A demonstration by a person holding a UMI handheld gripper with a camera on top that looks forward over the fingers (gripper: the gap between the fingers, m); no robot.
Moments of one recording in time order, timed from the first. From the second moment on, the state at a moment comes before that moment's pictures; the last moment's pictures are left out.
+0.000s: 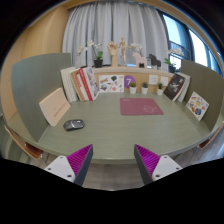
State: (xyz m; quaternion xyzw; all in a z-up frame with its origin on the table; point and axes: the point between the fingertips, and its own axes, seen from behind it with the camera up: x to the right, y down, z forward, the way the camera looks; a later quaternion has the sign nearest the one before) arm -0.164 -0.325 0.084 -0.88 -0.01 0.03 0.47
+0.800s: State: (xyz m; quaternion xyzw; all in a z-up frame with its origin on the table) arm -0.391 -0.144 -0.009 -0.91 -0.02 0.03 0.42
